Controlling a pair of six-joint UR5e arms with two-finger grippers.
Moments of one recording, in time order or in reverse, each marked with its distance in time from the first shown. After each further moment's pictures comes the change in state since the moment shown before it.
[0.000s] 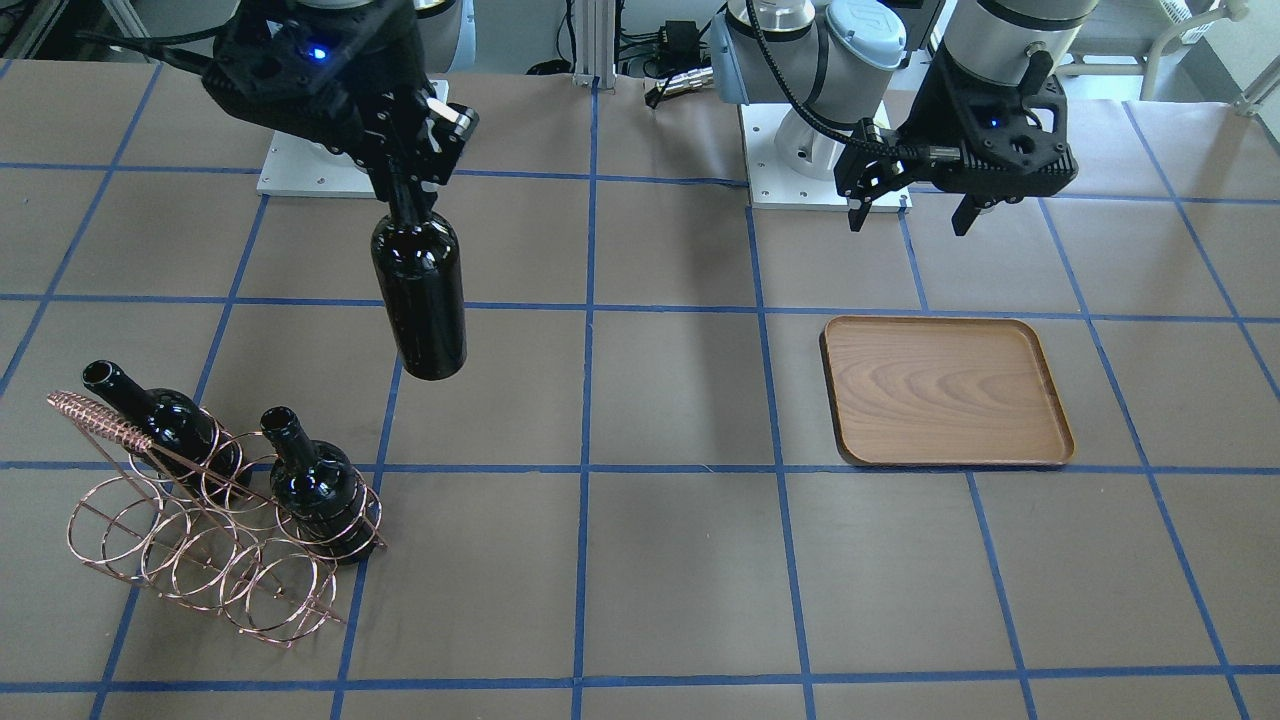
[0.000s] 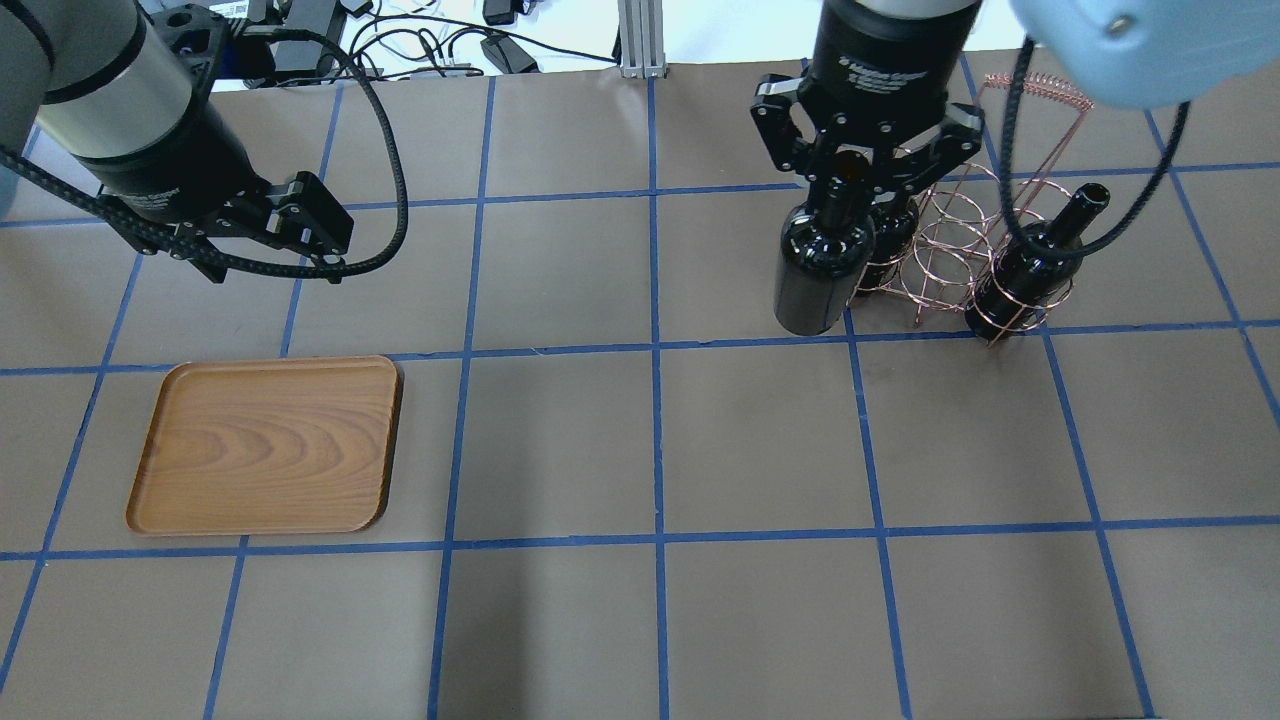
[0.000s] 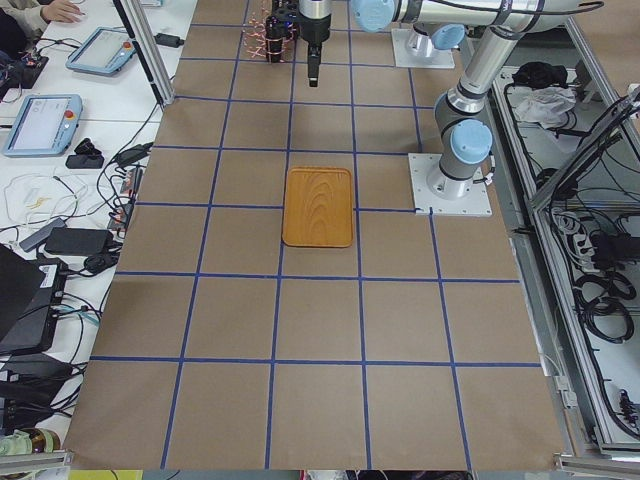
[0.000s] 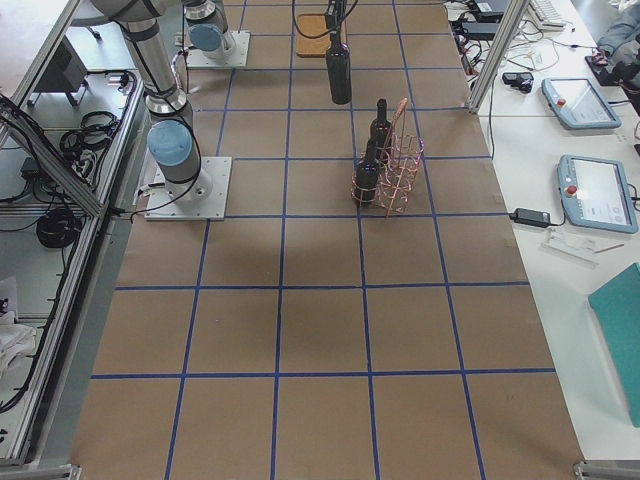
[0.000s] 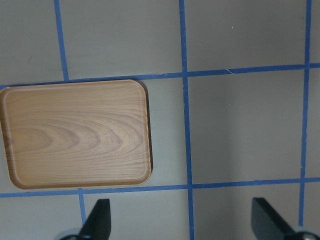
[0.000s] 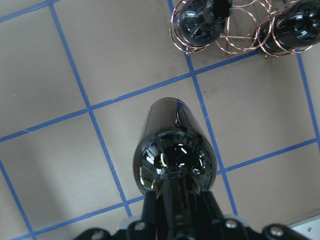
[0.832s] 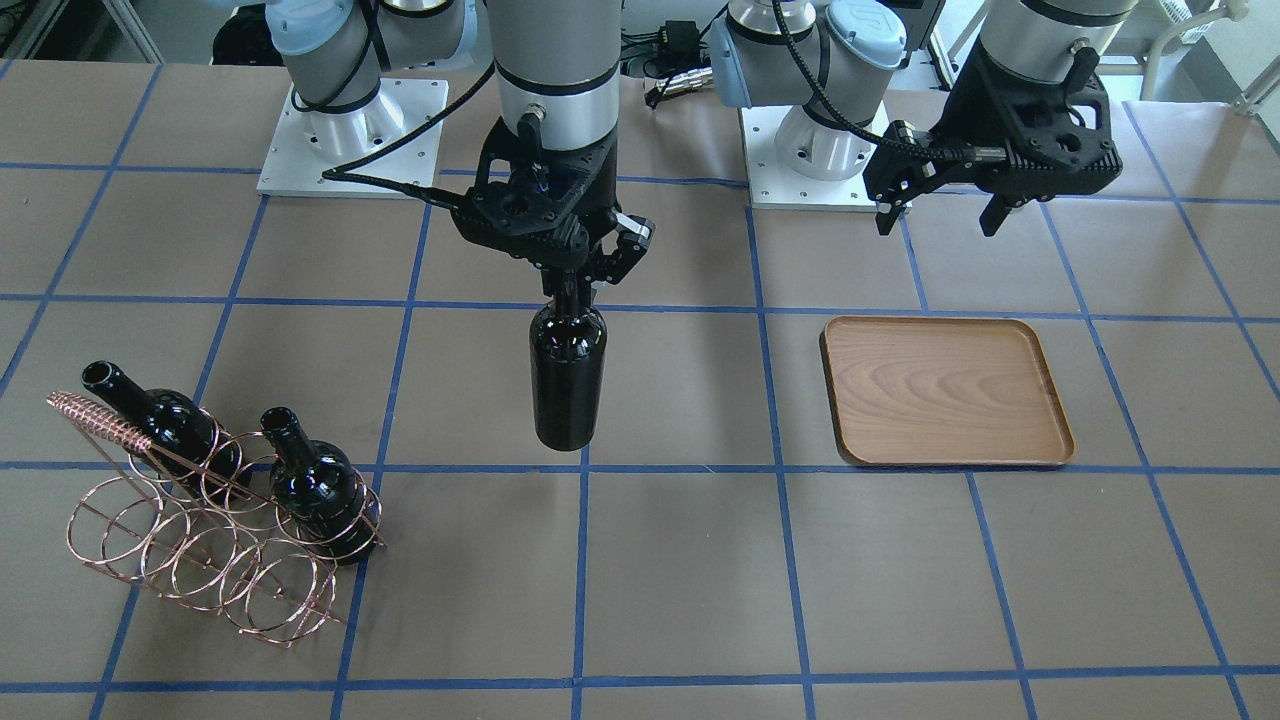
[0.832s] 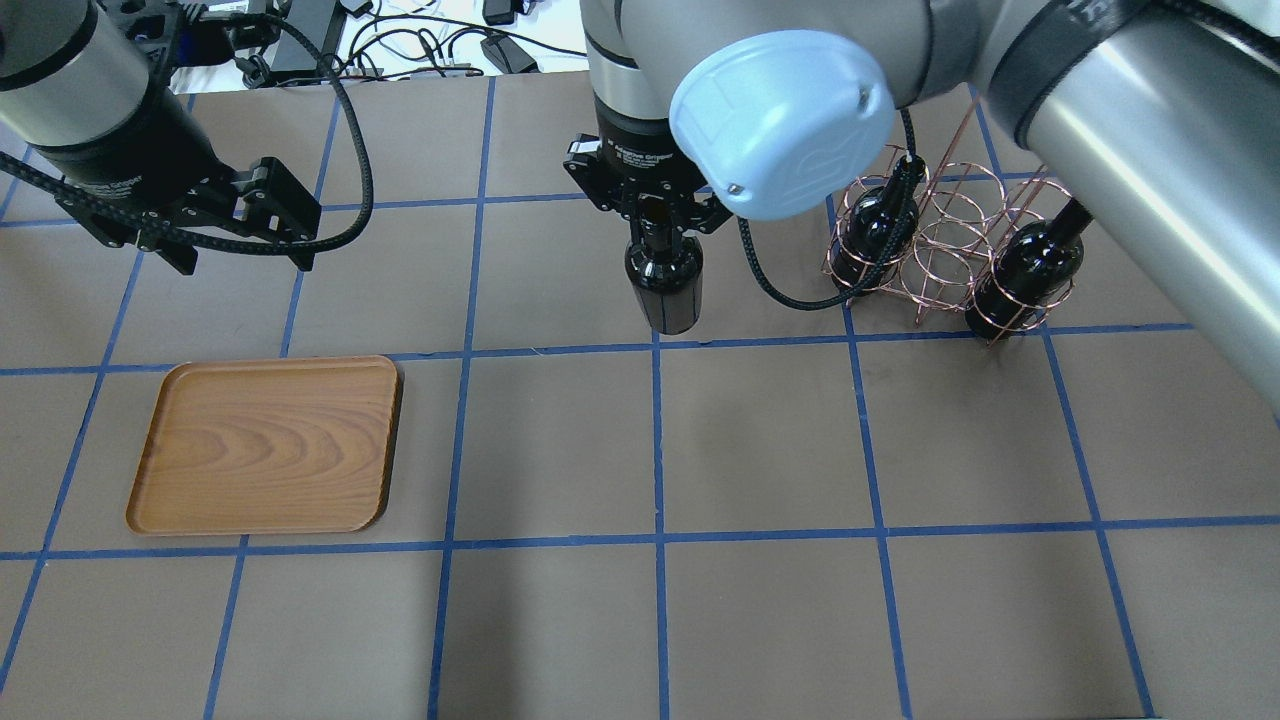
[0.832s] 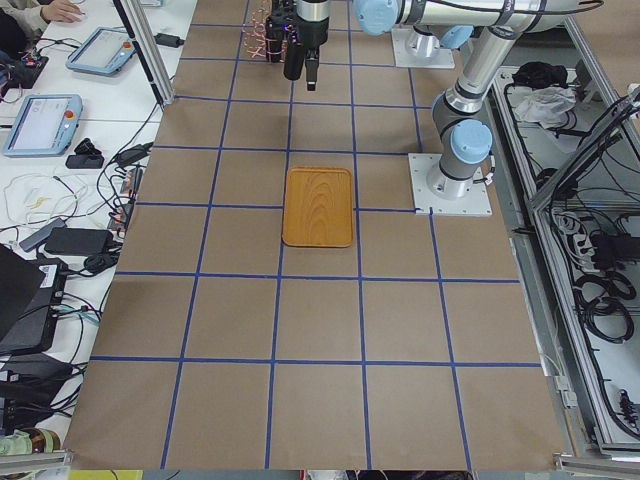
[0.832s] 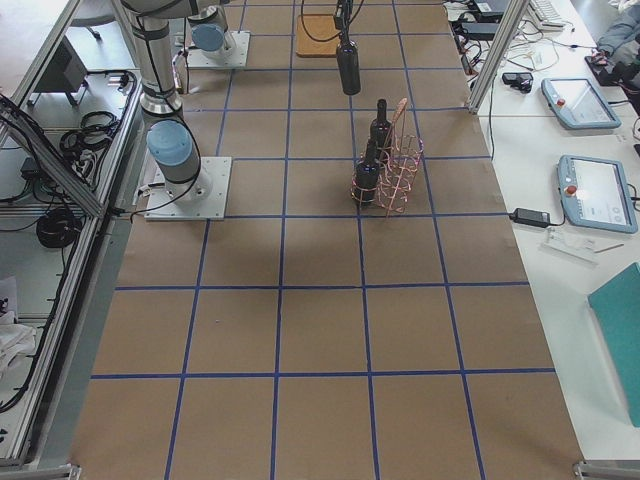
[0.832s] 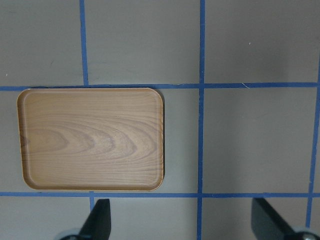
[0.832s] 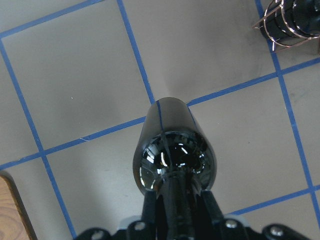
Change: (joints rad) left arm 0.035 0.002 0.007 0.002 0.002 0.002; right arm 0.177 0.172 0.004 -0.227 0.000 0.161
